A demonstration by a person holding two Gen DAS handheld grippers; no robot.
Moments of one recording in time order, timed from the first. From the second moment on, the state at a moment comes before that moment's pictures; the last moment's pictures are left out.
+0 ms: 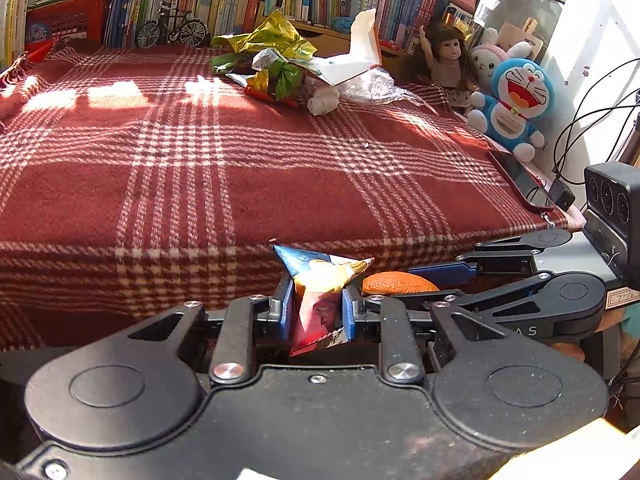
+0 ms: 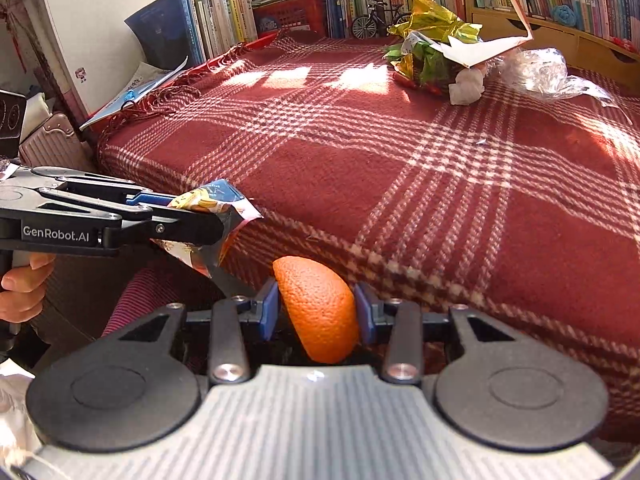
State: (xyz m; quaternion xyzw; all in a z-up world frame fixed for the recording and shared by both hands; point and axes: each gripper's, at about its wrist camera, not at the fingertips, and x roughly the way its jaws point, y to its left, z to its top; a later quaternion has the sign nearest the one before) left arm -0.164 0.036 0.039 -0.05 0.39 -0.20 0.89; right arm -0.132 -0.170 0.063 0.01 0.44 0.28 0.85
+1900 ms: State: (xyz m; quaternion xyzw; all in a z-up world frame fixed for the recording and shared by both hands) left arm -0.143 0.021 -0.101 0.03 0.60 -0.10 0.79; right arm -0.130 -0.128 -0.023 0.03 0.55 0.26 0.79
